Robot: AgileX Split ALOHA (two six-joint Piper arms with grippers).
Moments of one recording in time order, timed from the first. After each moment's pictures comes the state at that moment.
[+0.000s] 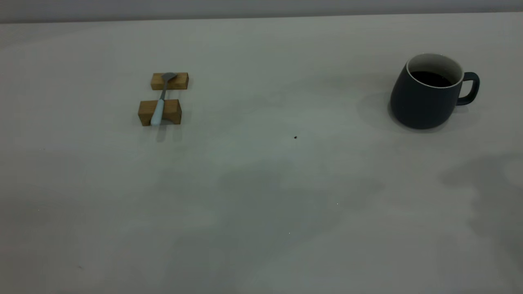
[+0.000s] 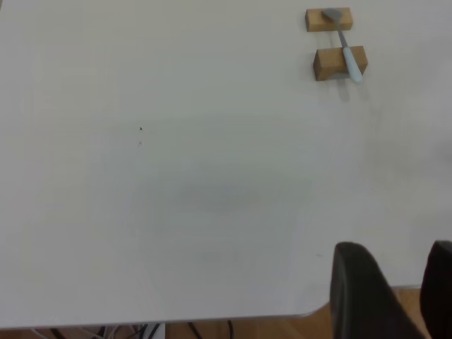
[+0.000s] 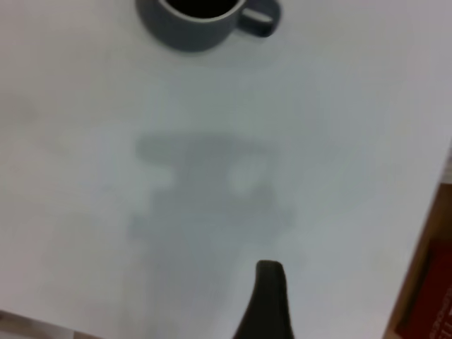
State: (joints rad) left arm 0.00 -0.02 -0.49 -0.01 1.13 0.02; right arm 0.08 1.26 -0.85 -0.15 0.80 -0.28
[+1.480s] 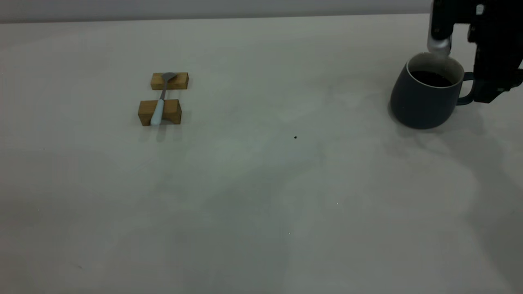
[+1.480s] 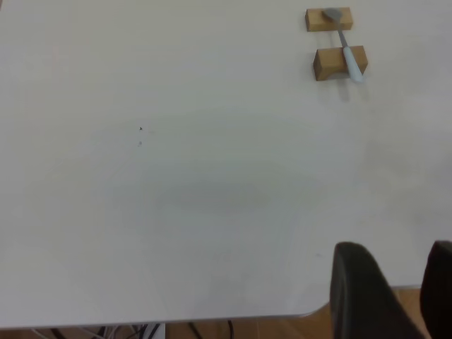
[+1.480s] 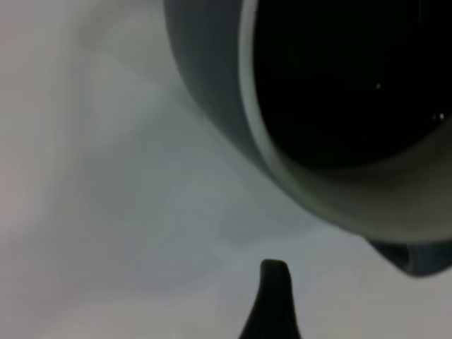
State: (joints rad) left arm 0.00 -0.02 -0.49 -0.01 1.13 0.02; right arm 0.08 2.24 -1.28 -0.36 0.44 -0.93
